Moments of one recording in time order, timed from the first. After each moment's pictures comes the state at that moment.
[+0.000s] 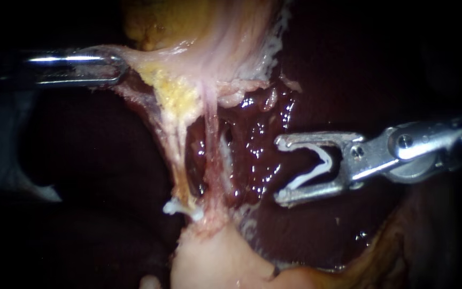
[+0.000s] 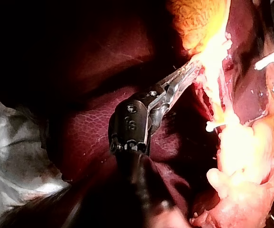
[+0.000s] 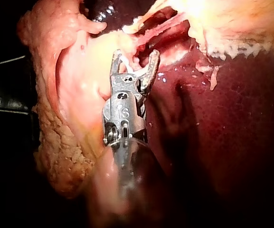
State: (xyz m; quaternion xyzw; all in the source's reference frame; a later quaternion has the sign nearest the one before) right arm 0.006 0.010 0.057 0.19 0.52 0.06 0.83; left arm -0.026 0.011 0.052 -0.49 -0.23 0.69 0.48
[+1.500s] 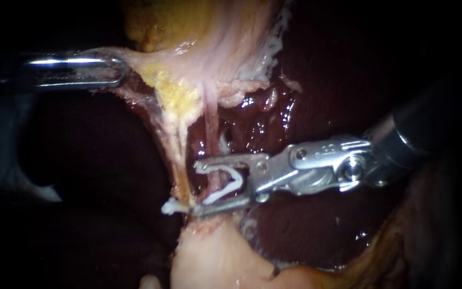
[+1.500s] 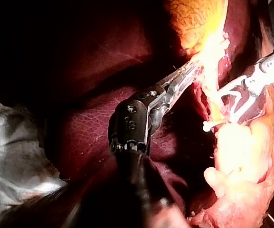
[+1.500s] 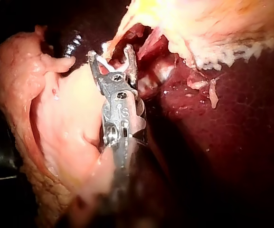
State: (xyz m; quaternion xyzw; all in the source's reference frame) right arm 0.018 0.008 0.066 0.29 0.54 0.13 0.78; left arm -0.026 0.011 0.052 -0.49 -0.23 0.69 0.48
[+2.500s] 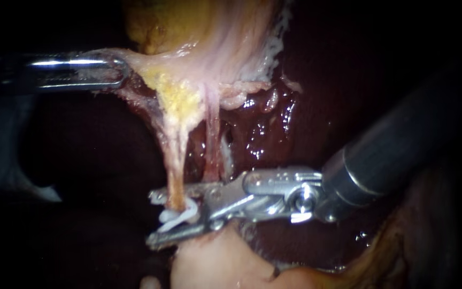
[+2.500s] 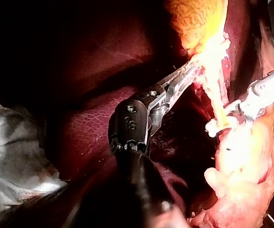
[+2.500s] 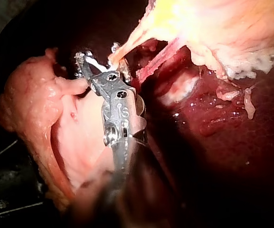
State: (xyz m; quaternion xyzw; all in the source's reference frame) right arm 0.024 0.003 0.064 0.35 0.56 0.12 0.74; left arm -0.026 0.011 0.052 -0.49 -0.23 0.69 0.48
